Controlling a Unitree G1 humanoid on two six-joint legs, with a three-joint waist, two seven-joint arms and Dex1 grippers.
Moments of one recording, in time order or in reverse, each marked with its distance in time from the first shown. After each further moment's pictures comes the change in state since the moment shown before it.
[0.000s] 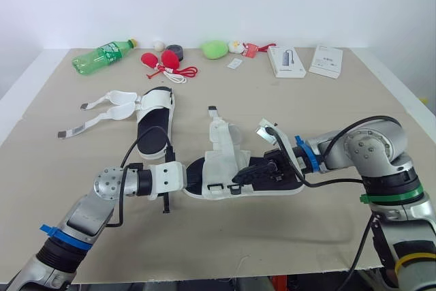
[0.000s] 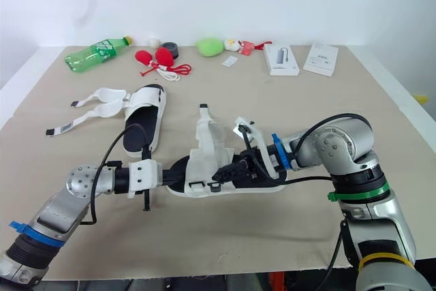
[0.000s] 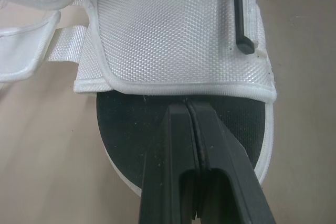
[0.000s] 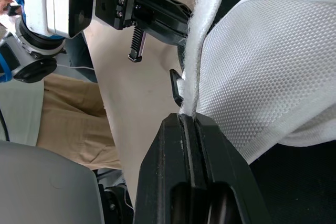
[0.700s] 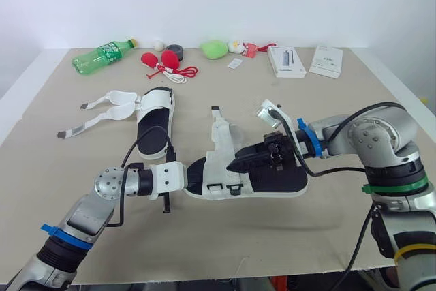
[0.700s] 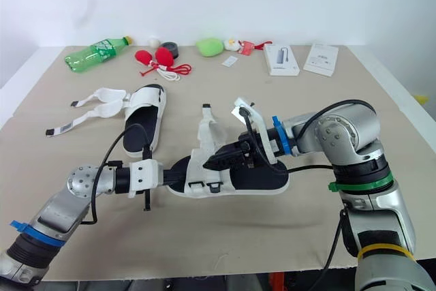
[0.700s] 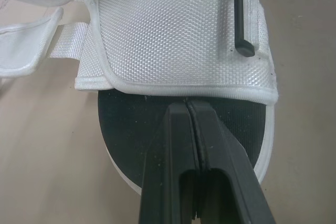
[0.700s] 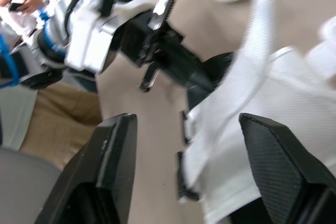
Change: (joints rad) left arm -0.005 0.000 -0.005 -0.001 0.002 0.002 0.001; right arm -0.098 0.023 -0.014 0.047 -0.075 -0.089 0.070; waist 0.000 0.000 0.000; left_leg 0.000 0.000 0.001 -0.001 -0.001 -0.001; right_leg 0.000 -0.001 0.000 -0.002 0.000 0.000
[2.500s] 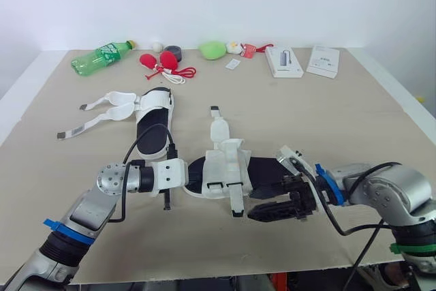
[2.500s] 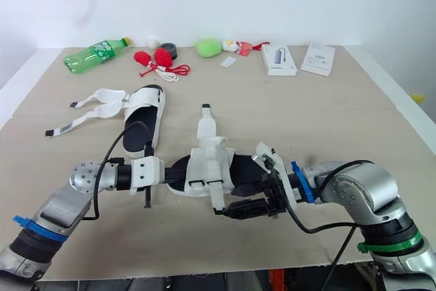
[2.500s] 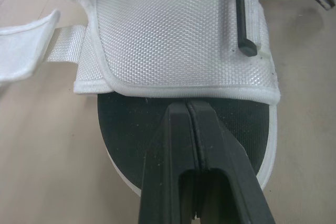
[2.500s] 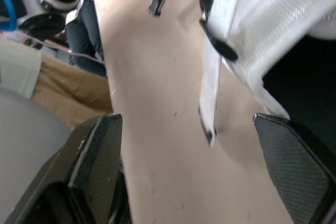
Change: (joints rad) left arm -0.035 -0.003 -0.009 0.035 0.001 0.012 -0.023; right arm 0.469 -0.120 -0.047 -0.269 -0.043 -0.246 0.134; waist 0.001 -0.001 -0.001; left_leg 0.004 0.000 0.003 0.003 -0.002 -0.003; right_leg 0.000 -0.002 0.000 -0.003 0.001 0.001
